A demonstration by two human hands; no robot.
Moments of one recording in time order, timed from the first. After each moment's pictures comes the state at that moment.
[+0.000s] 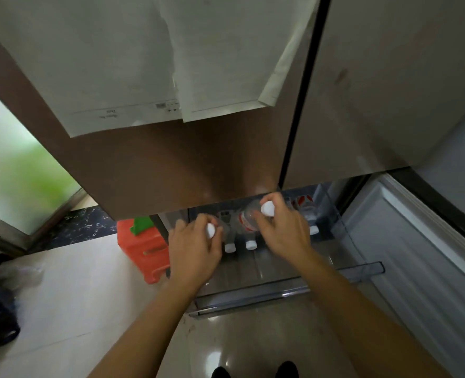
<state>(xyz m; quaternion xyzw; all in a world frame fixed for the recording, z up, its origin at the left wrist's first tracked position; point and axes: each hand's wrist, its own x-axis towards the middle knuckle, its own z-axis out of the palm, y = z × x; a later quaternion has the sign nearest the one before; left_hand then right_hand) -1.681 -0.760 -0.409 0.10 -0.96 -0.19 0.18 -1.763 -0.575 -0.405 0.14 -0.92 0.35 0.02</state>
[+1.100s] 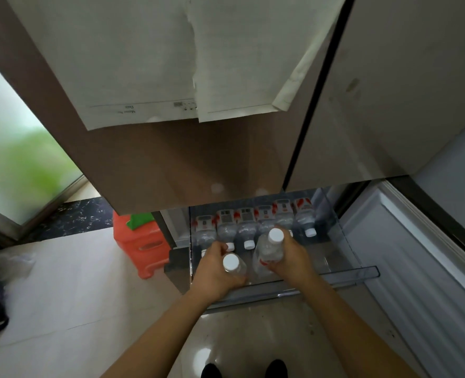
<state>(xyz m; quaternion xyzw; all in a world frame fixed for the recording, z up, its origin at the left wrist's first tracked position) -1.666 -0.742 -0.471 0.14 -0.88 -0.45 -0.08 -1.749 -0.552 -0.476 0.05 -0.93 0.32 -0.17</state>
